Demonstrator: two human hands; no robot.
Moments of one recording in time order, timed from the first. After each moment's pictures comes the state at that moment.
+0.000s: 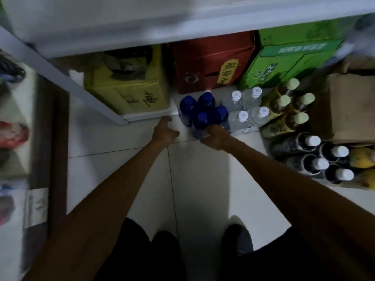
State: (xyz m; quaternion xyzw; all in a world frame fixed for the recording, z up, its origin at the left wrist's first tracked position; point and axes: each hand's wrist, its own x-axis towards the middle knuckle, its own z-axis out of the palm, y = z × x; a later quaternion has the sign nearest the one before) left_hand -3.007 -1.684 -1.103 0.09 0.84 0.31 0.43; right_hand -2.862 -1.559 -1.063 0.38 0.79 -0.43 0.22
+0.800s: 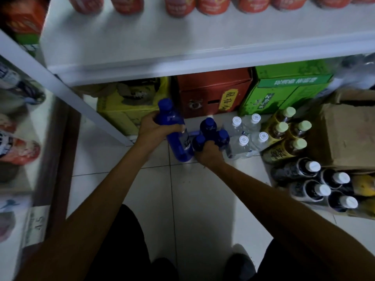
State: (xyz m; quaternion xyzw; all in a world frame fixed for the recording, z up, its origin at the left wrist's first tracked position) left_hand -3.019 -1.681 -0.976 0.14 0.77 0.53 0.32; right_hand -2.897 -1.576 -1.073 0.47 0.74 -0.46 0.11
